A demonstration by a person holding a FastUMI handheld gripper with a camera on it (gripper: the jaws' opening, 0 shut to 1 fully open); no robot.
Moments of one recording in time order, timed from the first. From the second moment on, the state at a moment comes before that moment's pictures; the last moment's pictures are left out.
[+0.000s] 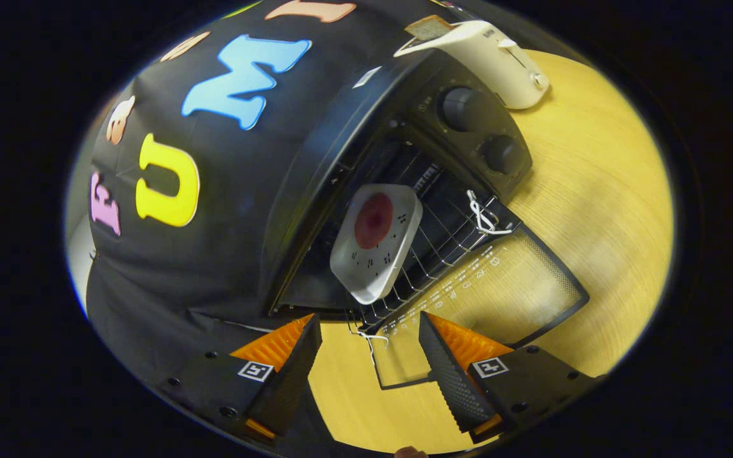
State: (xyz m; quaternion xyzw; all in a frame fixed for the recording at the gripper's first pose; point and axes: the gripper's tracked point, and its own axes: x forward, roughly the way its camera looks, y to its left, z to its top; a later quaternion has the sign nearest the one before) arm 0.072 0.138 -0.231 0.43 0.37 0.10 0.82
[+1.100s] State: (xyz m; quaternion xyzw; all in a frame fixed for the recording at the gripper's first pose) arm -0.022 0.112 -0.343 0.01 0.53 0.05 0.85
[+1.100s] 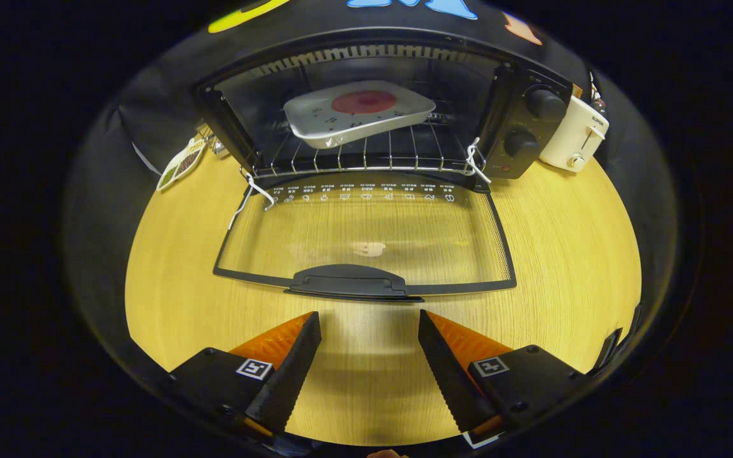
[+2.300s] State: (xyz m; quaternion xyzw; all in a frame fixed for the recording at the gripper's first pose) arm 0.001 0.104 -0.287 -0.10 0.41 0.10 0.90
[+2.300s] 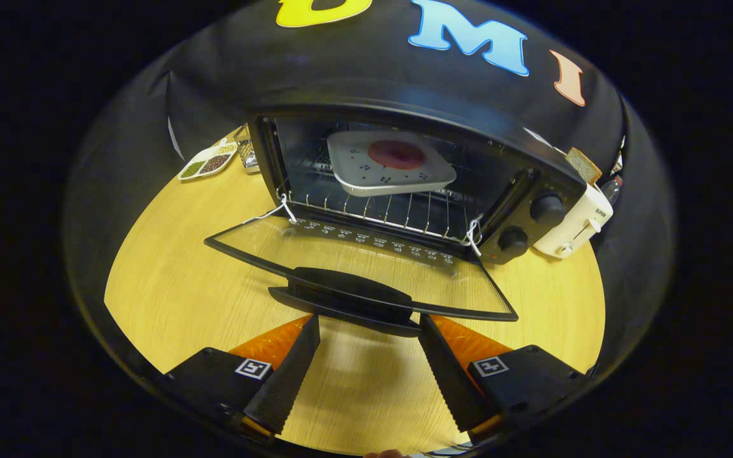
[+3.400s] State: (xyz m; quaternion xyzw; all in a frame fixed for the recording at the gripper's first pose) arm 0.002 -0.013 -0.059 -0.02 0.11 0.01 0.99
